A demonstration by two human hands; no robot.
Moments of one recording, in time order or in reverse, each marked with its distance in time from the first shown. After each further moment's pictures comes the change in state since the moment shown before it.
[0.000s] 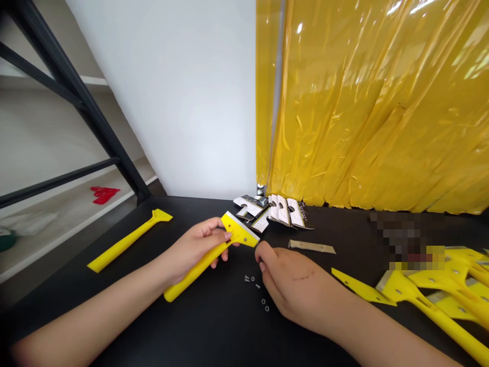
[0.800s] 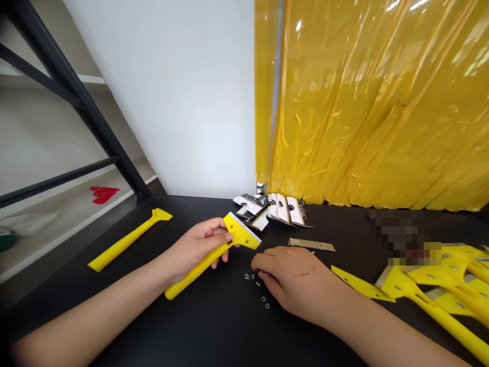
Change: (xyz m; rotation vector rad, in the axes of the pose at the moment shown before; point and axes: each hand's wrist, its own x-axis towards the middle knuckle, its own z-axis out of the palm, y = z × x) left_hand 0.000 -0.001 0.000 0.000 -0.031 -0.005; right_hand 0.005 0.009 0.002 0.046 -0.064 -0.012
